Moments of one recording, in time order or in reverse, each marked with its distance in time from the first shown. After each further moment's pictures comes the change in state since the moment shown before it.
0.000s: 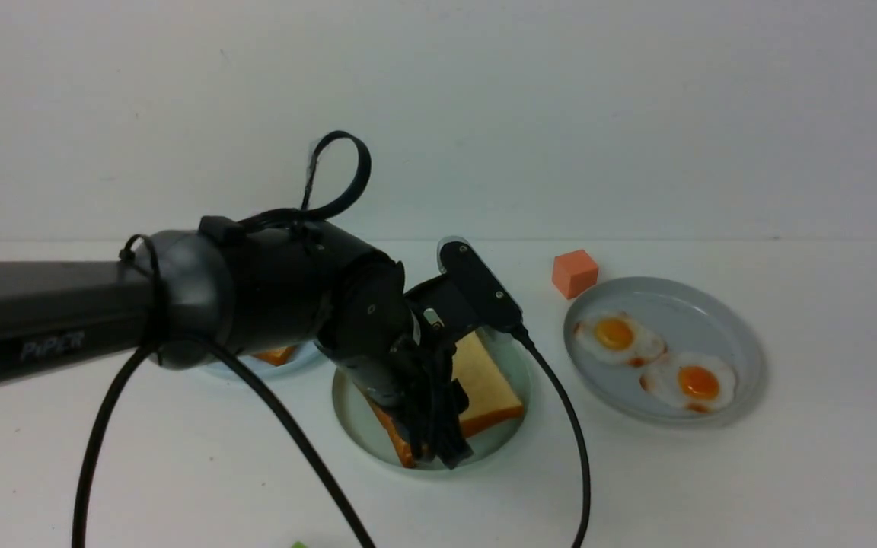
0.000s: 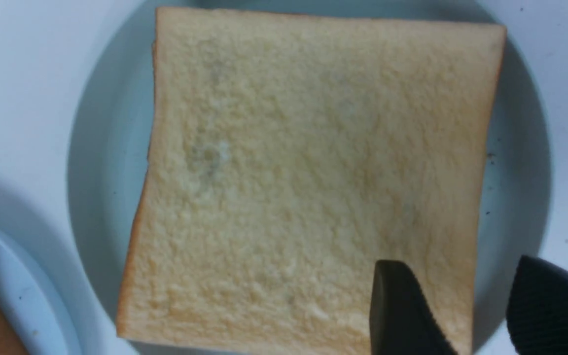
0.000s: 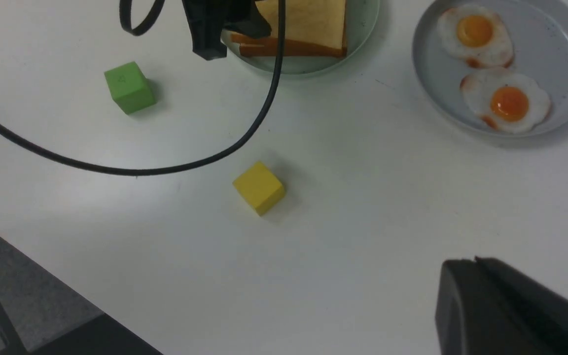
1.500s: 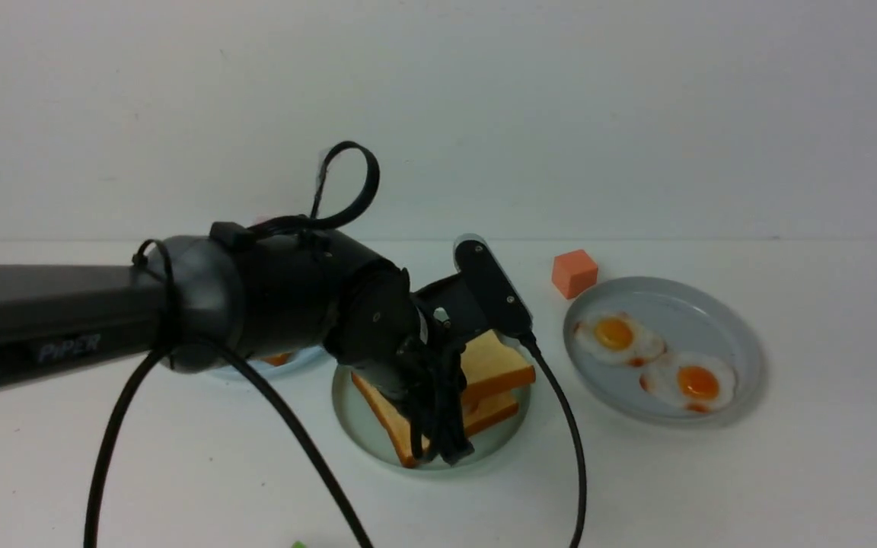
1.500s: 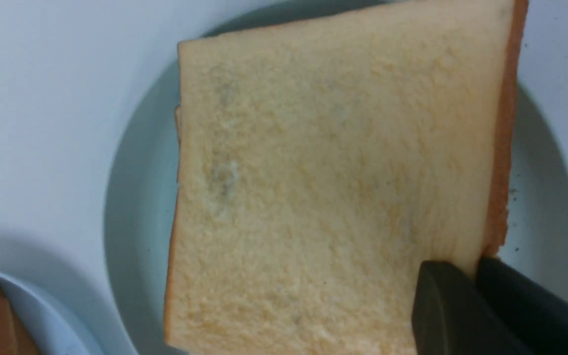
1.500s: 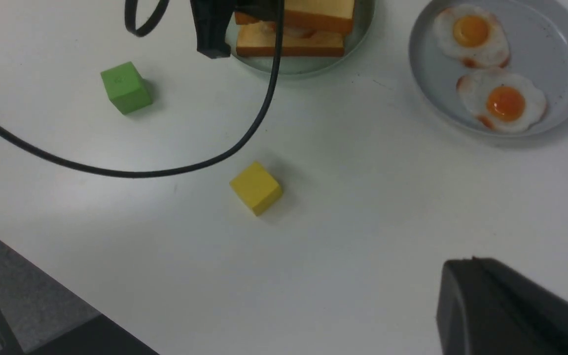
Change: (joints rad) right arm 0.000 0.000 0.000 -0.005 0.000 0.000; left arm 0.000 0.035 0.000 0.048 -0.083 0.064
